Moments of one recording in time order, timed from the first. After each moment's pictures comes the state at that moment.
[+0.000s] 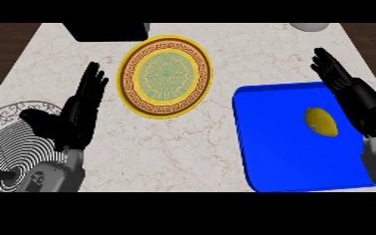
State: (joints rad) left arm -0.16 0.29 -0.22 -1.57 0.31 0.35 0.06; right arm -0.22 -0.54 0.07 -1.52 -0.24 0.10 0.04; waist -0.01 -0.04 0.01
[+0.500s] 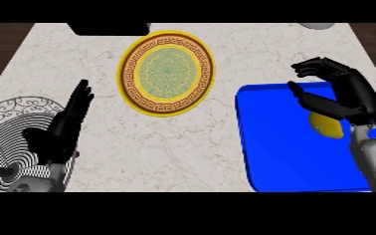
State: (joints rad) left arm -0.06 0.39 -0.20 -1.47 0.26 0.22 -0.05; right arm -0.29 -0.48 0.07 -1.47 -0.12 -0.04 0.05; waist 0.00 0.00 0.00
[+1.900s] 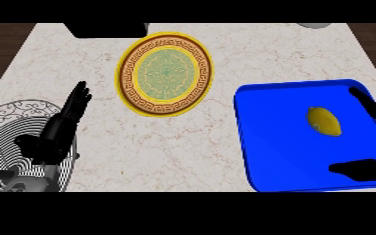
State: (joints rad) left arm -0.06 0.39 -0.14 -1.41 0.23 0.10 -0.16; right arm 0.09 -0.71 0.05 -1.73 0.23 -0.02 0.21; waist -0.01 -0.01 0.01
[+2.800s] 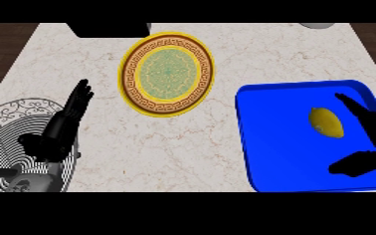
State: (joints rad) left arm -0.07 0.34 -0.10 -1.39 0.19 0.06 -0.18; right arm -0.01 -0.69 0.10 -1.62 0.35 0.17 0.43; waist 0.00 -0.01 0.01
